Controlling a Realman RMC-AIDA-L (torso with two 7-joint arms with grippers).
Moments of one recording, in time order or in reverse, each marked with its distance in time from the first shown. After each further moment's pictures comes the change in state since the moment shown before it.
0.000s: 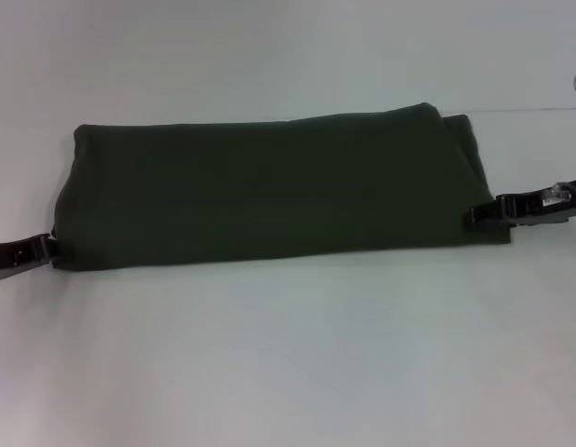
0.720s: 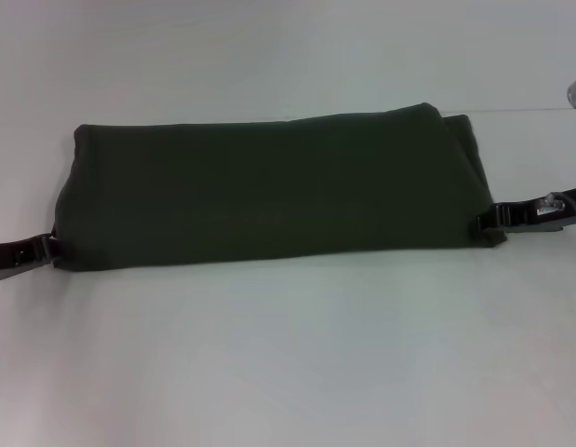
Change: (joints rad) left arm 0.000 -0.003 0.000 0.003 0.000 0.000 0.002; right arm -0.011 0.017 0.000 0.001 0.000 0.019 -0.004
